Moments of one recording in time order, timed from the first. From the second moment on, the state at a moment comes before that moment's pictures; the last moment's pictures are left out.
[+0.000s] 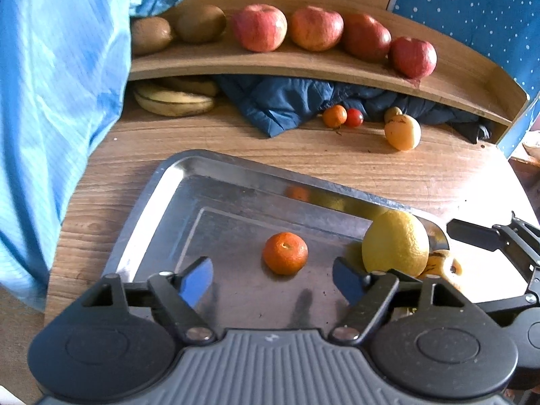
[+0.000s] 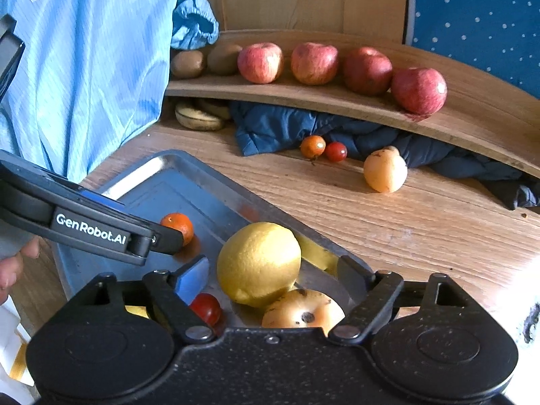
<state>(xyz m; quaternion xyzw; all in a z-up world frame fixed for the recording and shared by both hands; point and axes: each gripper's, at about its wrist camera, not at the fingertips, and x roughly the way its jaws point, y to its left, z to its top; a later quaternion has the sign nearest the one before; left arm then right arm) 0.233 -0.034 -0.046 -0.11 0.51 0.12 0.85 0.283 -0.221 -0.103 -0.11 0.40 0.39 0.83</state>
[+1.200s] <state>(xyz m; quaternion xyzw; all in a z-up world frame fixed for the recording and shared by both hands) 0.119 -0.070 -0.022 -0.07 0.54 0.12 0.83 0.200 -0.305 -0.086 -0.10 0.44 0.39 0.80</state>
